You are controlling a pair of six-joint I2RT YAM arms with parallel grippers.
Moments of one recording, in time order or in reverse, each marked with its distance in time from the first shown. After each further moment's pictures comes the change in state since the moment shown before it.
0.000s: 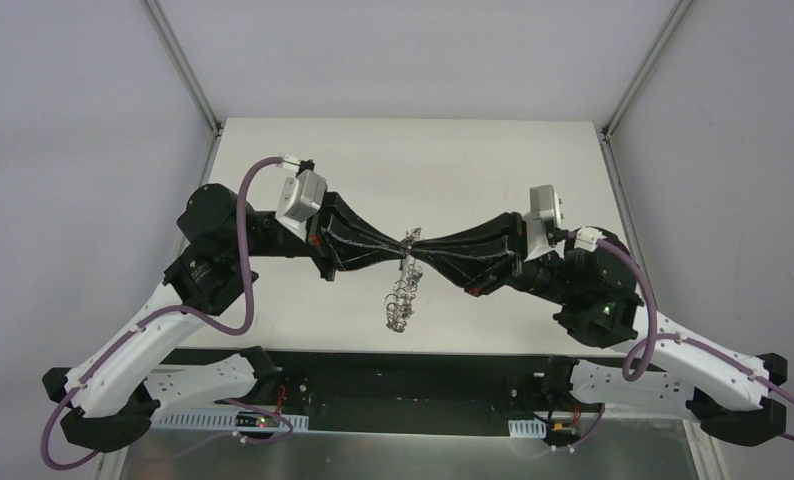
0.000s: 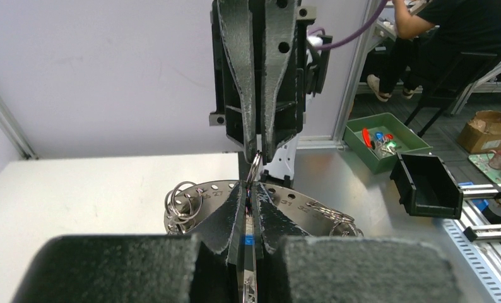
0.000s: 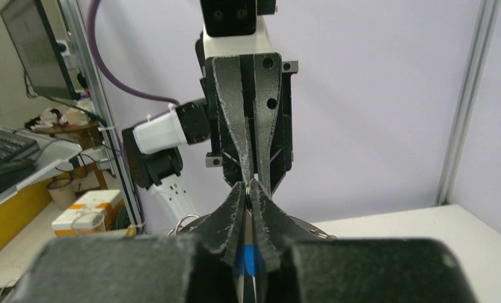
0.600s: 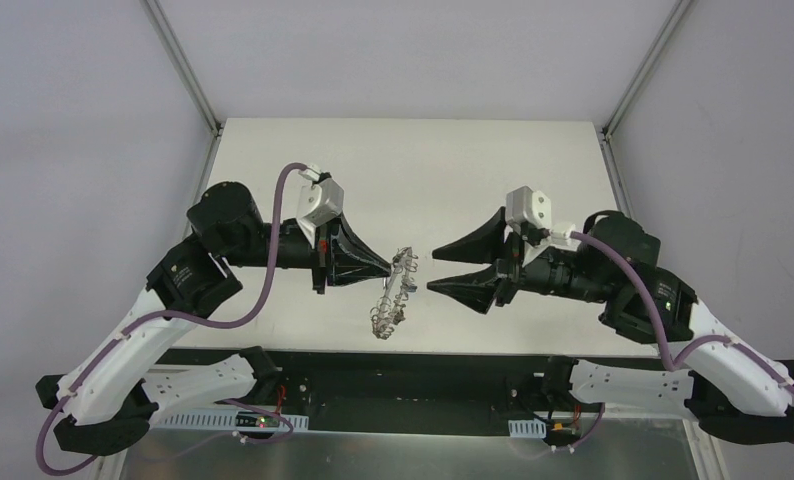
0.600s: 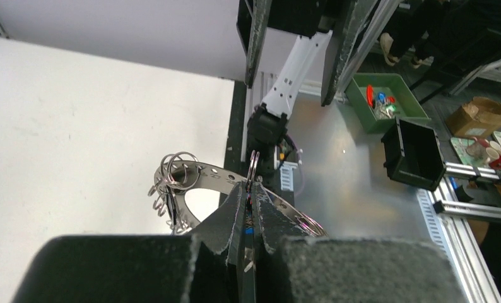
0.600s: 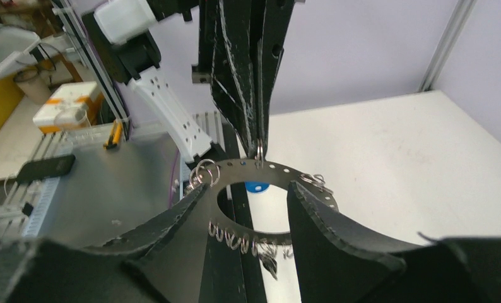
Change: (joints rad) left arm -0.005 -0.025 0.047 -0.409 -0.089 0.043; right arm 0.000 0.001 0.283 -0.720 0.006 -0.146
